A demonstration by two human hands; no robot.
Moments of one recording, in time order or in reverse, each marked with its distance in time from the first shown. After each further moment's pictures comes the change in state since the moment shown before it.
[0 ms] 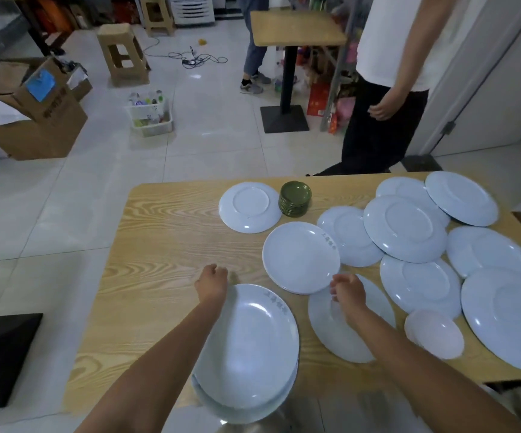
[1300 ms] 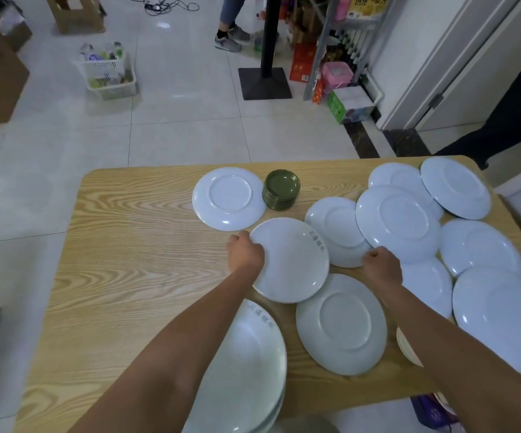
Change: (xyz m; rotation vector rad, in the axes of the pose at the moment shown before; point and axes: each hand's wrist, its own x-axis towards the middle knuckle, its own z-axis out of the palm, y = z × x) left_hand 0.048 0.067 0.115 0.409 -0.150 0.200; right_hand 0.088 -0.048 -0.056 -0.680 0.274 -0.091
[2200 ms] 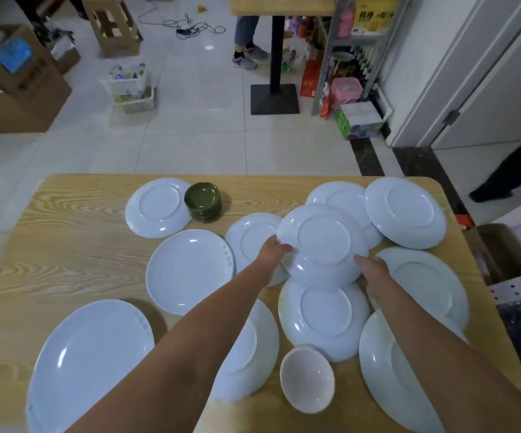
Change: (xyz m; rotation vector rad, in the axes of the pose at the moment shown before) left_hand -0.061 0.204 0.177 -0.607 -0.325 -0.196; right_hand 0.187 0.101 -0.095 0.694 -0.351 0.189
